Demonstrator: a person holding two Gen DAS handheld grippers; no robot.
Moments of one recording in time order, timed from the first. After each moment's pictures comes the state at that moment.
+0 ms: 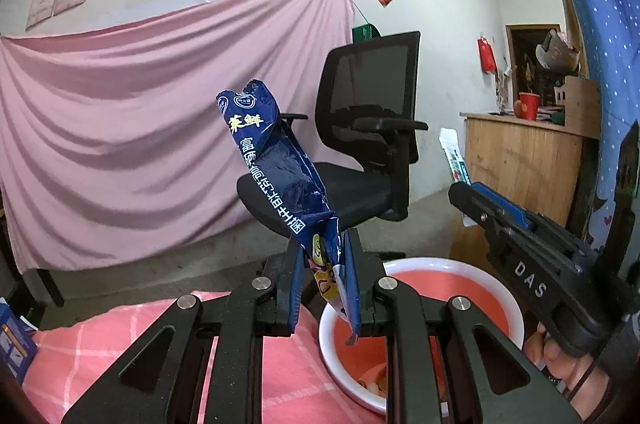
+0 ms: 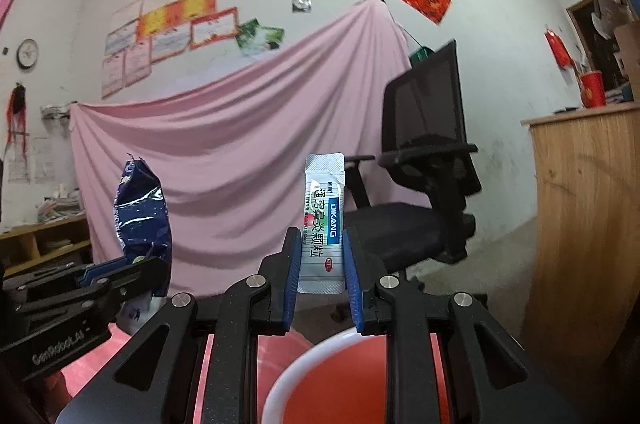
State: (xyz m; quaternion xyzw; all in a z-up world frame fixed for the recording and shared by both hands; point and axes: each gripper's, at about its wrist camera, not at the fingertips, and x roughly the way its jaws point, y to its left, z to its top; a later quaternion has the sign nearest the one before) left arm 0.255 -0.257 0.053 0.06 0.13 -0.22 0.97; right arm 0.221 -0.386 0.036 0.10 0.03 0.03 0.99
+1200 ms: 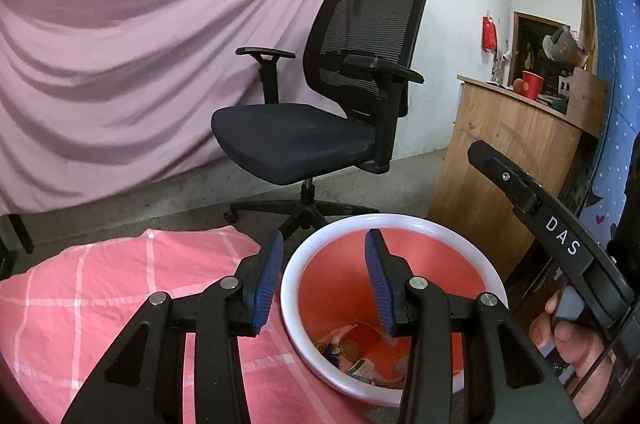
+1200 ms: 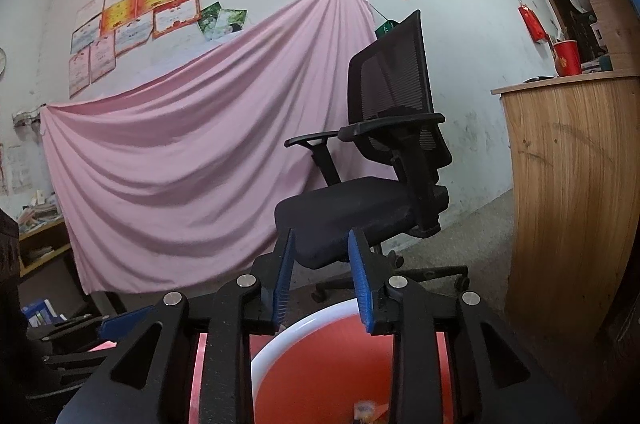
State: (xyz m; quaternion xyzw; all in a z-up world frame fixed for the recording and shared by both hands) left arm 0.283 -0.261 0.024 0.01 0.24 -0.24 0.94; right arm 0.231 -0.414 0.028 0.12 0.08 0.00 0.99
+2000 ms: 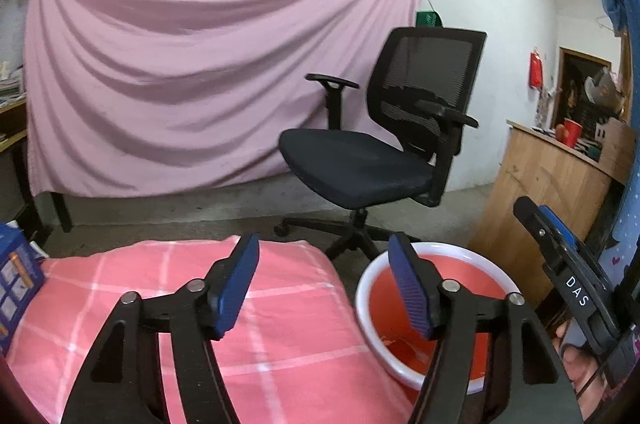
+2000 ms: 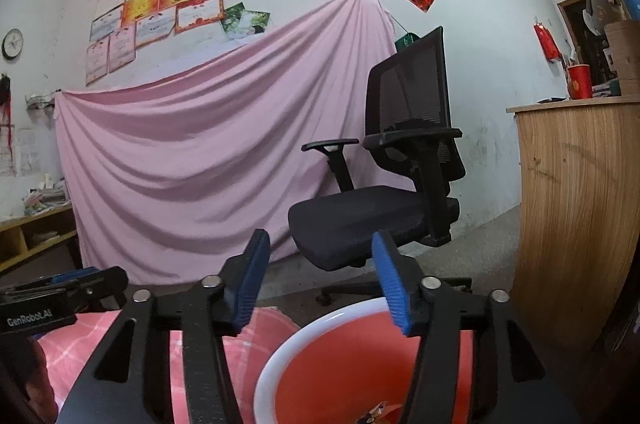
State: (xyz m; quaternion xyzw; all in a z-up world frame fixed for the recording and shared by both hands) left arm 0.251 -0.179 0.053 -0.03 0.20 -0.15 0.97; right arm 0.213 -0.383 0.034 0.10 0.06 0.01 0.99
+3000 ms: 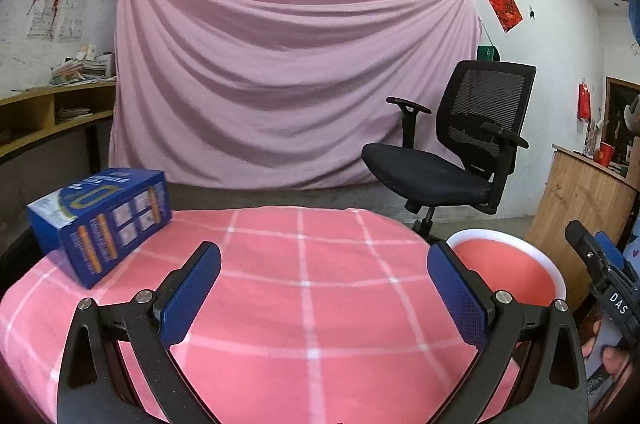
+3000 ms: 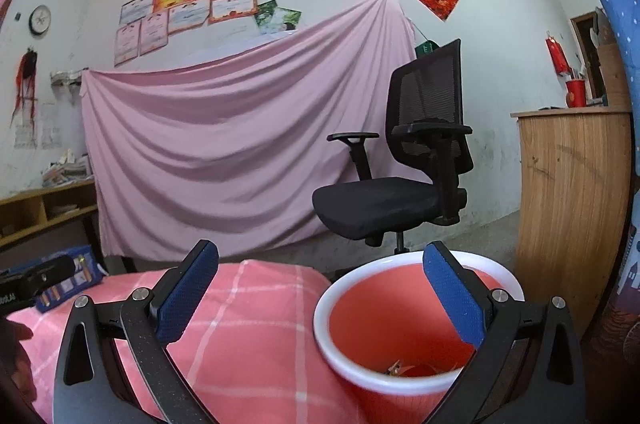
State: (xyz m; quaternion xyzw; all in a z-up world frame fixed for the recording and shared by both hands) left arm 0.120 -0.065 0.019 -0.06 0.16 -0.04 0.98; right arm 0.122 -0.320 0.017 0.06 0.07 0.03 1.00
